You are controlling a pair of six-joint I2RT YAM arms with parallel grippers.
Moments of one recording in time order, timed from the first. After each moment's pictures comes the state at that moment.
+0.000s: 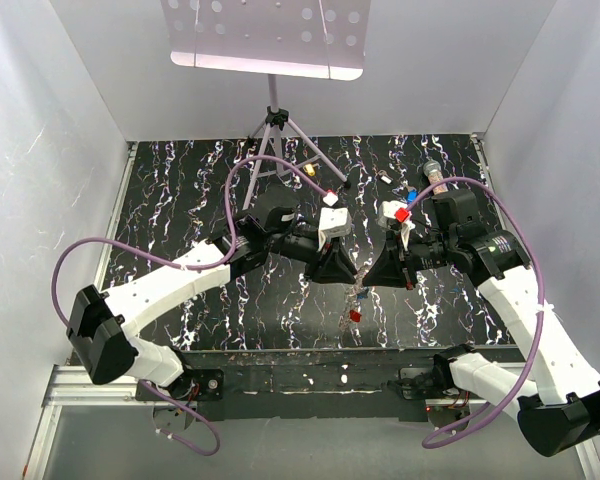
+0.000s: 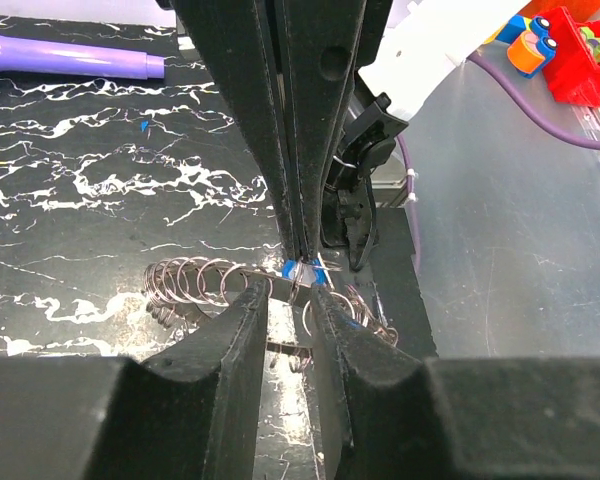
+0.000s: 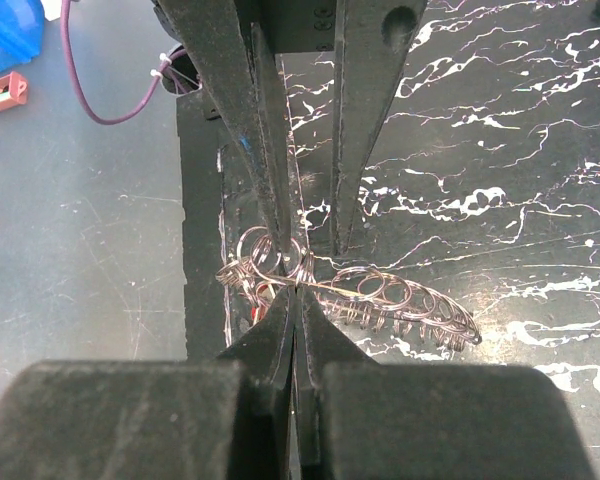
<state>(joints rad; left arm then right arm) -0.89 1.39 1.19 -0.16 0.86 0.10 0.39 0.99 1.12 -0.98 -1.07 -0.47</state>
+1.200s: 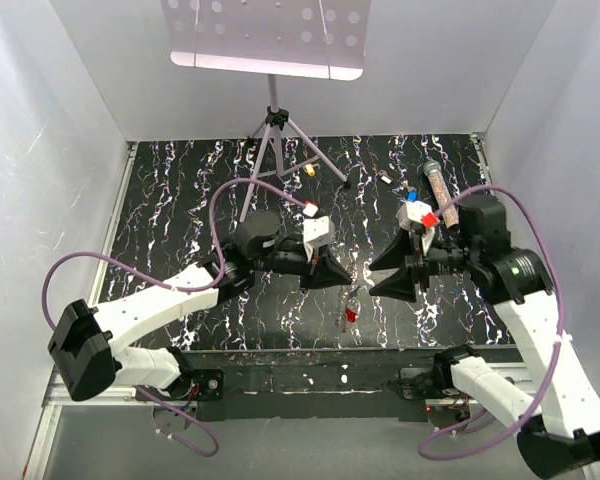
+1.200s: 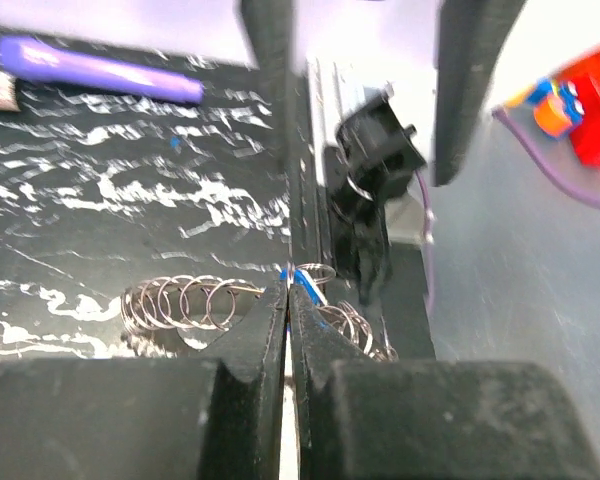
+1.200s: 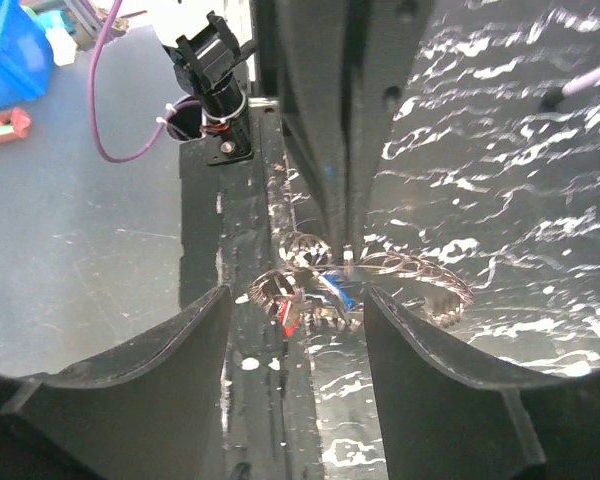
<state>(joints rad) -0.91 1.28 0.98 0.09 0.75 -0.05 0.34 0.89 1.12 -0.92 -1.15 -0.40</state>
